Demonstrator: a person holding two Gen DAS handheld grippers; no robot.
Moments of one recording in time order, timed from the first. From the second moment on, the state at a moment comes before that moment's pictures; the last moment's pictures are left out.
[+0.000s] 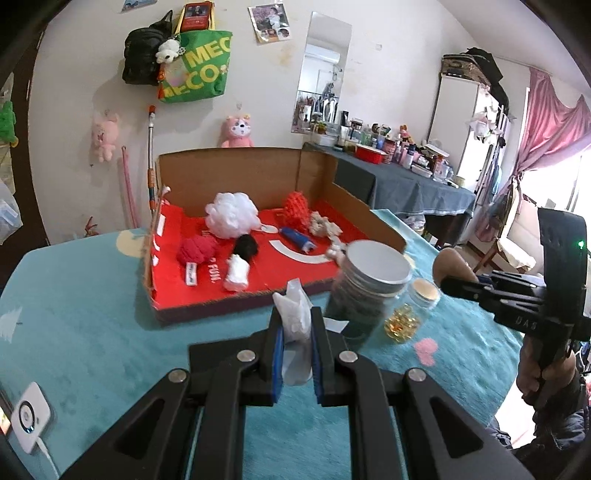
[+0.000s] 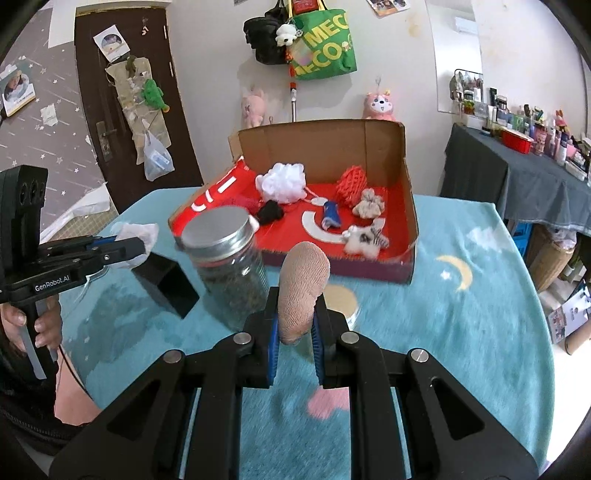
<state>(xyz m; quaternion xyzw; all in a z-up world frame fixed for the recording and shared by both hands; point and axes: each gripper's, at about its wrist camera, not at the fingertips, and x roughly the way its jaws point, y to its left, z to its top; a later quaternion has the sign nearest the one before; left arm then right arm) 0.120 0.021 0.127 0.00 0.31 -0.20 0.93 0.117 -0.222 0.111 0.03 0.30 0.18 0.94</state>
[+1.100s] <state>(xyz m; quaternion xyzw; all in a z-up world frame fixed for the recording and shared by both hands) 0.312 -0.045 0.085 0.10 0.49 -0.27 0.82 0.344 -0.178 0.070 -0.02 0.52 0.30 0.80</state>
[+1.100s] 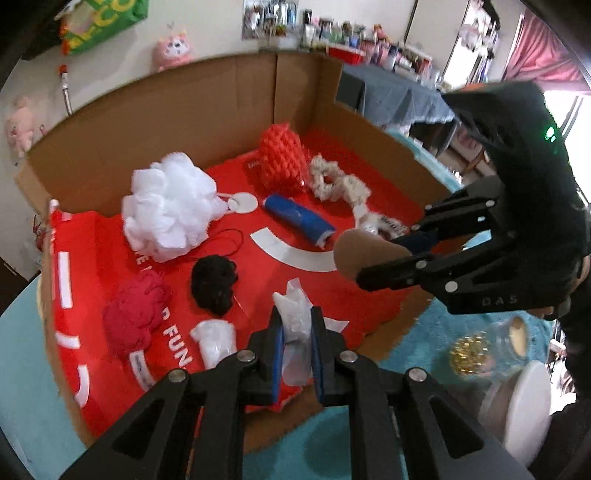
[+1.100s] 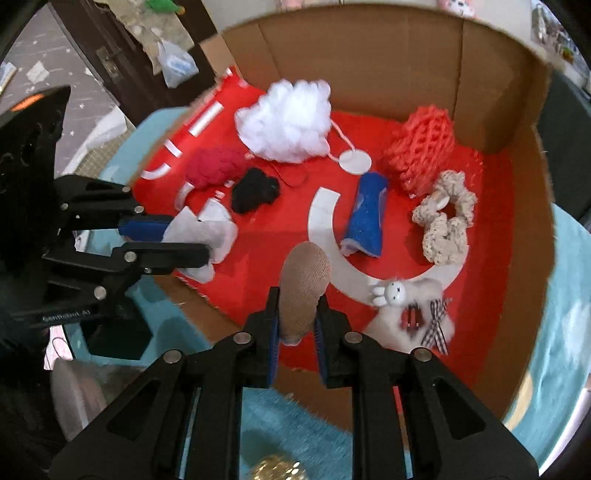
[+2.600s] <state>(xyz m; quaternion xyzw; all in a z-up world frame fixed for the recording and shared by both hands) 0.295 -0.006 0.098 0.04 0.46 -0.09 0.88 0.317 -0.198 0.078 0.00 0.53 0.10 0.84</state>
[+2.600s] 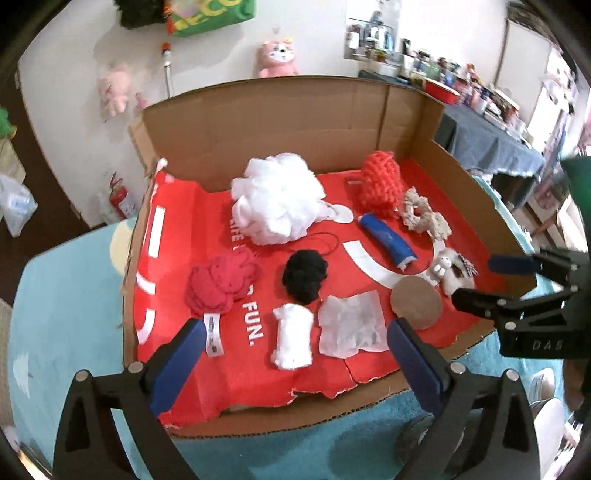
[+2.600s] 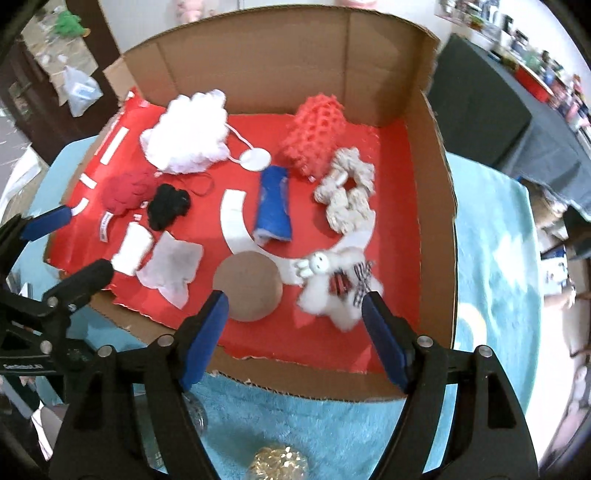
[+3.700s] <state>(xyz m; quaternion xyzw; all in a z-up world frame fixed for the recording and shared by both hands) 0.288 0.000 0.078 0.01 0.48 -0.04 0.88 0.310 -0.198 0.066 0.02 0.53 0.06 0.85</state>
